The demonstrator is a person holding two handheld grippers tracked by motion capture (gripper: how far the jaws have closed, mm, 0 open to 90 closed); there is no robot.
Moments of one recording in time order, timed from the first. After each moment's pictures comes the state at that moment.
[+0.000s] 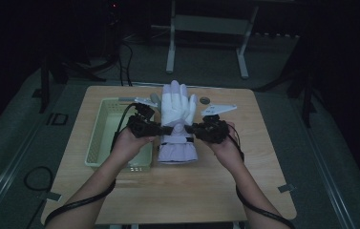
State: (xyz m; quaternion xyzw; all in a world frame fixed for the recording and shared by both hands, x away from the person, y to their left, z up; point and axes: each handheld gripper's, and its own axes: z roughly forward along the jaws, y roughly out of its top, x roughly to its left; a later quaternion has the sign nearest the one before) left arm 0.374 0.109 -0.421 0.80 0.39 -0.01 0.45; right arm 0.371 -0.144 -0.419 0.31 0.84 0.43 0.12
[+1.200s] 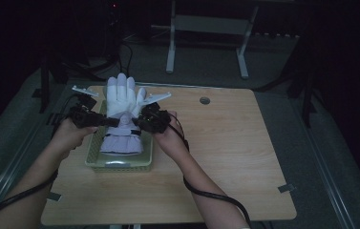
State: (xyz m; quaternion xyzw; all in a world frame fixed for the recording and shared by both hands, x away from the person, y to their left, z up) left arm 0.387 0.261 -0.423 0.80 0.43 0.00 0.41; right arm 0.392 0.015 -0.423 0.28 0.85 0.43 0.10
